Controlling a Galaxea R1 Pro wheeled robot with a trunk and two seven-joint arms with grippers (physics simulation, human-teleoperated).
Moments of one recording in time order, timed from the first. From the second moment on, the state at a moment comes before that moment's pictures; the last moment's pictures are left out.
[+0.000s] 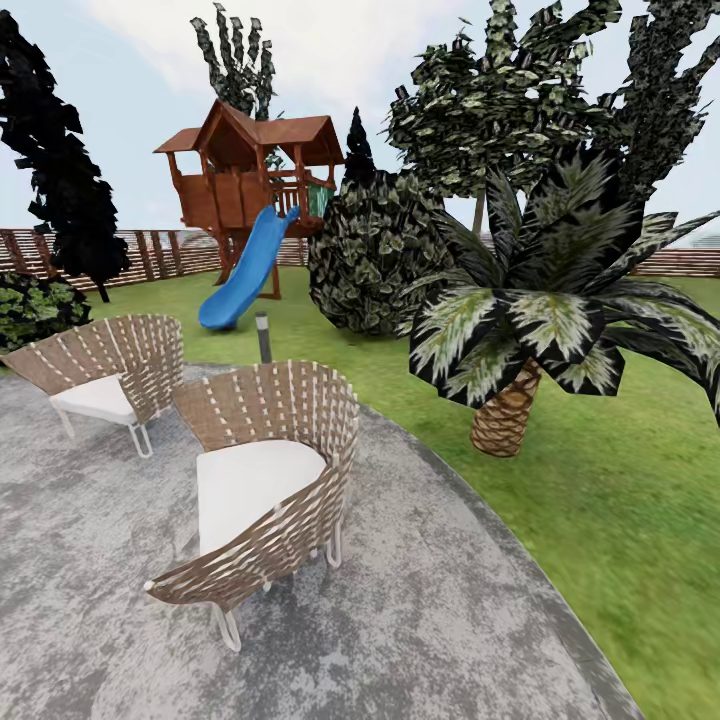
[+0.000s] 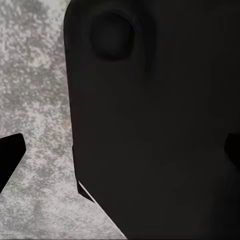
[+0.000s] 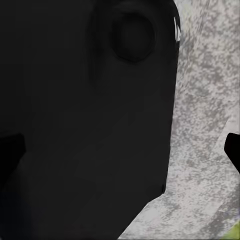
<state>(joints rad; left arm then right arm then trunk) 0.00 0.00 0.00 0.00 0.00 0.00 0.00 0.00 0.00 0.00 0.00 0.00 0.00 0.00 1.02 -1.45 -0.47</state>
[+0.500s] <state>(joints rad) 0.02 0.00 0.00 0.03 0.00 0.03 0.00 0.00 0.05 0.00 -0.04 0.00 0.00 0.00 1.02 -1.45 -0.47</state>
